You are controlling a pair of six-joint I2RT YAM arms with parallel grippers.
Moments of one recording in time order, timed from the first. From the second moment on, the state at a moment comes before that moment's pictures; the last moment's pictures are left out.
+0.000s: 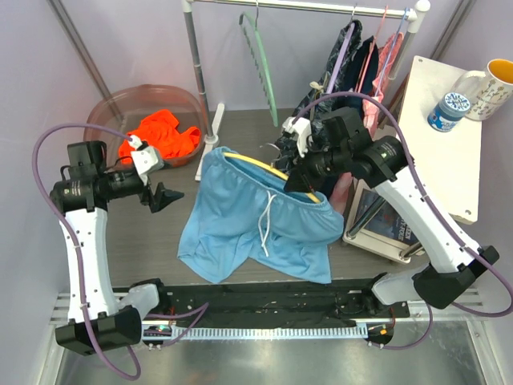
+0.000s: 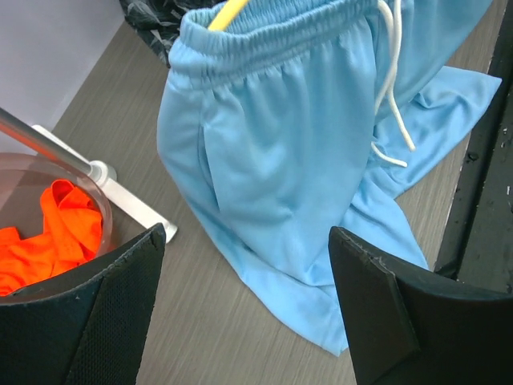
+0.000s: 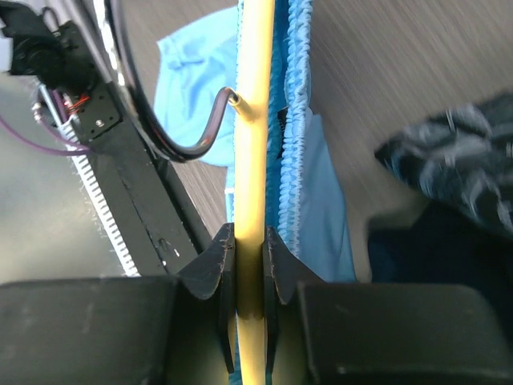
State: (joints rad) left arm 0.22 1.08 1.41 -1.22 1.12 1.05; right arm 0.62 1.37 1.69 -1.05 -0.50 -0.18
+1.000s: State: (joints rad) left arm 0.15 0.95 1.26 -1.09 1.09 0.91; right arm 0.55 1.44 1.93 -1.14 0.09 0.43
